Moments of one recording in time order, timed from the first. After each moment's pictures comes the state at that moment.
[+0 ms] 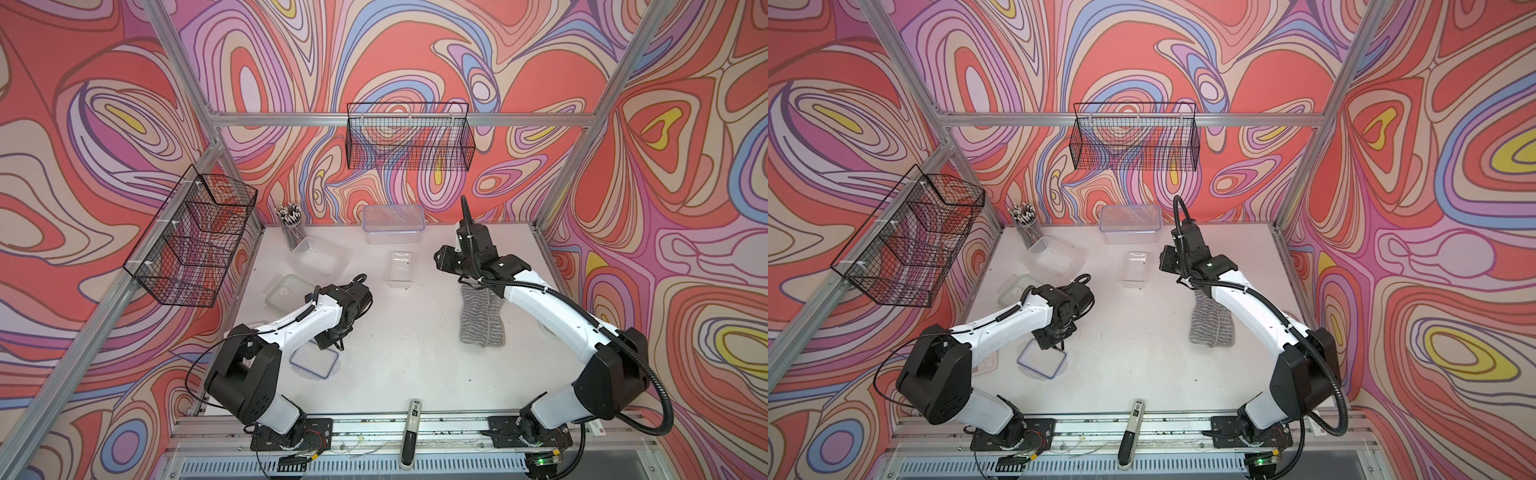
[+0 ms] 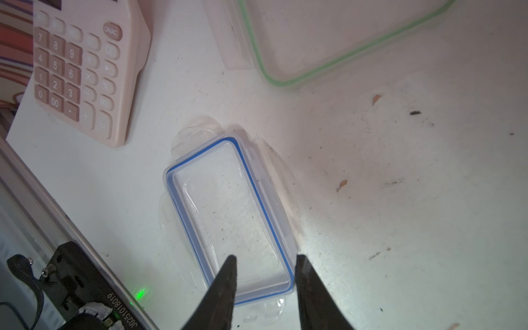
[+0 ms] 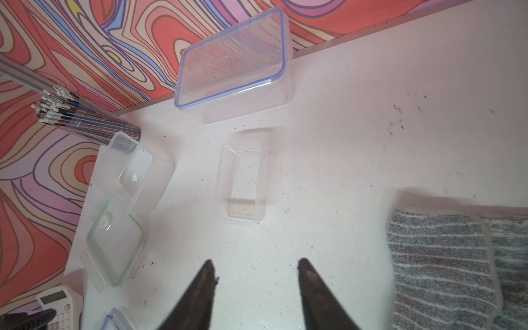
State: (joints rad) left arm -0.56 1.51 1.01 -1.11 -0.43 -1.29; right arm 0.47 1.52 1.34 -0.50 0.07 0.55
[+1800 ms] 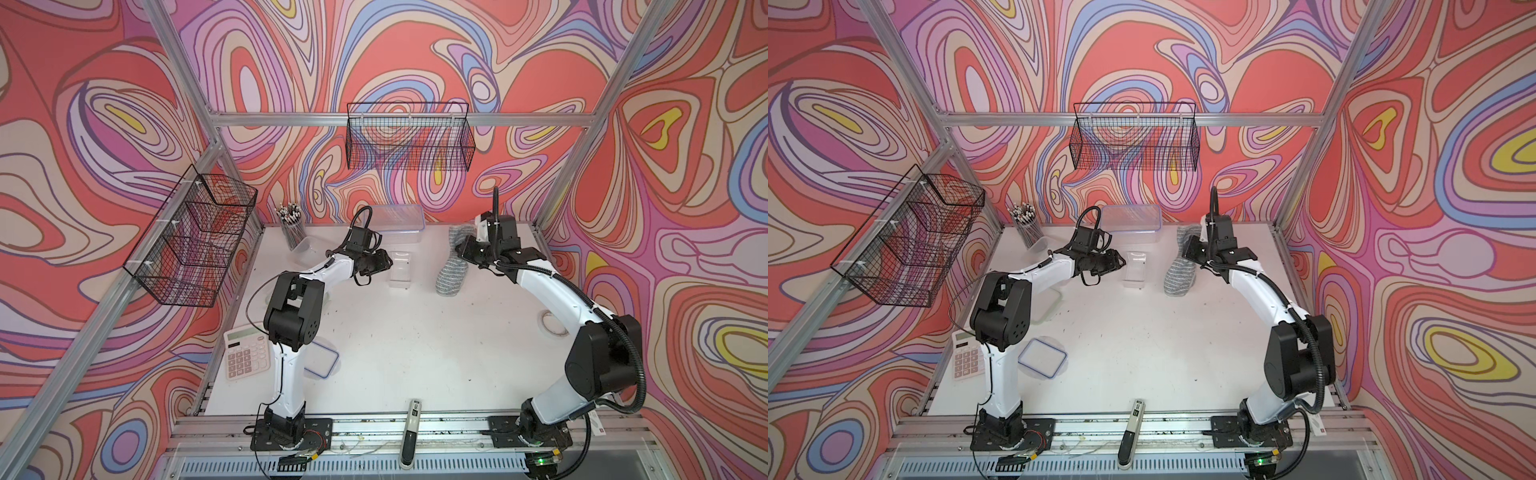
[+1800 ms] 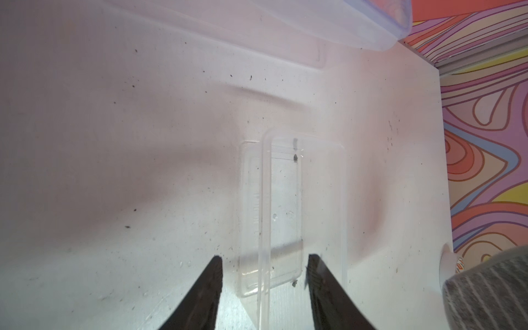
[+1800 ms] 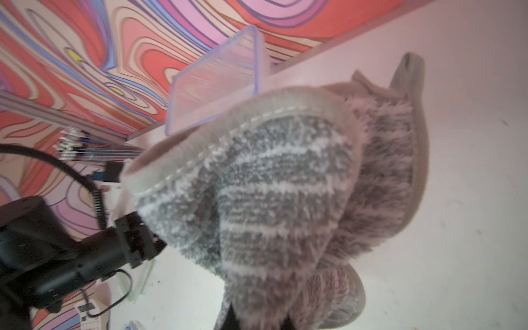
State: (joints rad) left arm -0.36 2.12 1.55 -0.27 0.33 -0.59; right arm 0.24 1.61 1.34 -0.33 -0.26 0.52
